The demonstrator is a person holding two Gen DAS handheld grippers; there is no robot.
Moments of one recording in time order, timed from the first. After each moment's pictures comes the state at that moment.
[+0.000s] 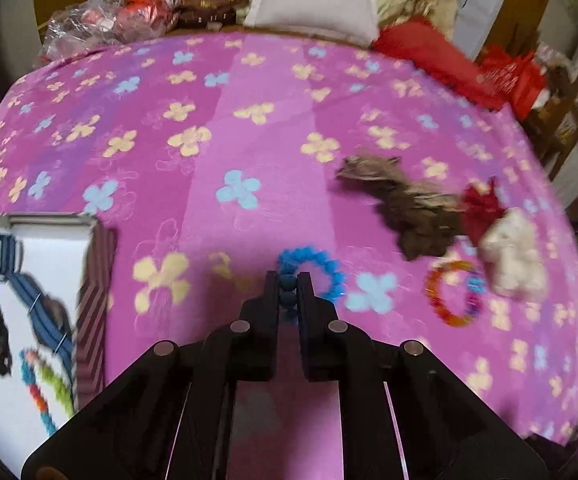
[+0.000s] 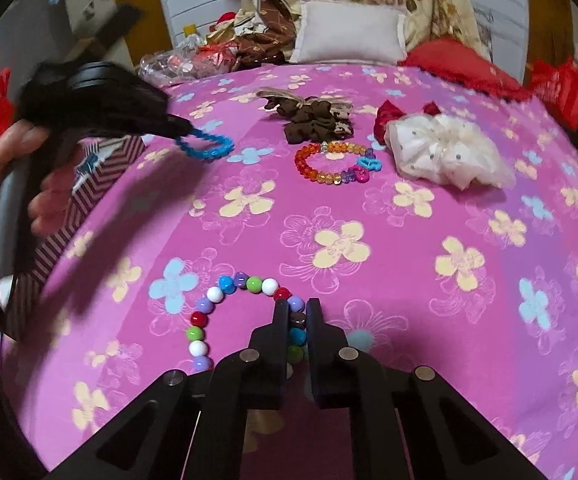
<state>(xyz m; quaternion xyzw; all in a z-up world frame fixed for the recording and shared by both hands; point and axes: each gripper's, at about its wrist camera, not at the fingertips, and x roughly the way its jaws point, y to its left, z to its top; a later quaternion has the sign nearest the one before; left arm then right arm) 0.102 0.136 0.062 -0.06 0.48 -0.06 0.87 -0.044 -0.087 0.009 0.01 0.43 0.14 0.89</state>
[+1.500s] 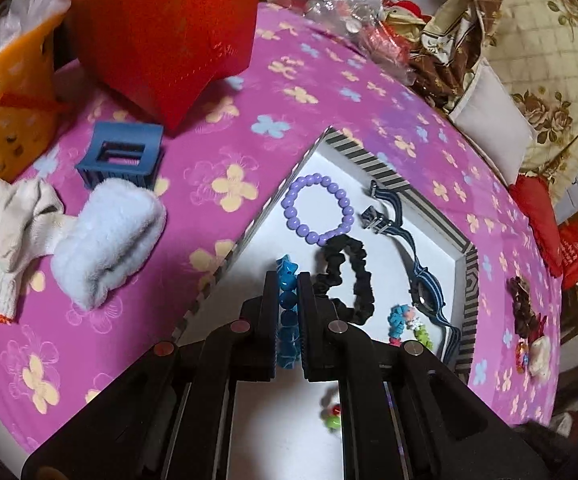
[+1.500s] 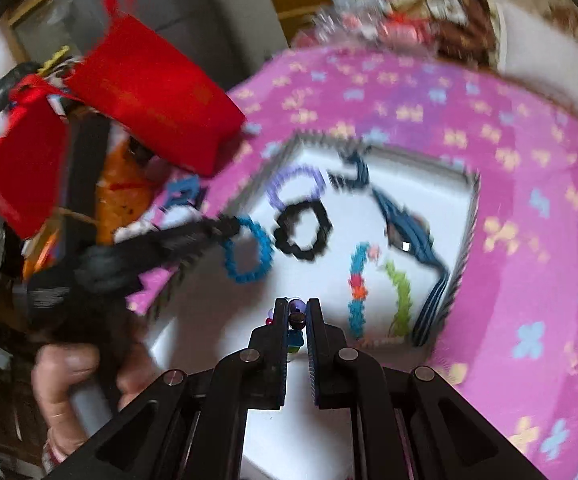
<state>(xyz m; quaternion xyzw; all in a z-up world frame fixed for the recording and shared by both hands) -0.028 0.440 0.049 -0.27 0.44 0.14 0.84 -0.010 0.253 0.065 -0.03 0.49 0.33 0.80</state>
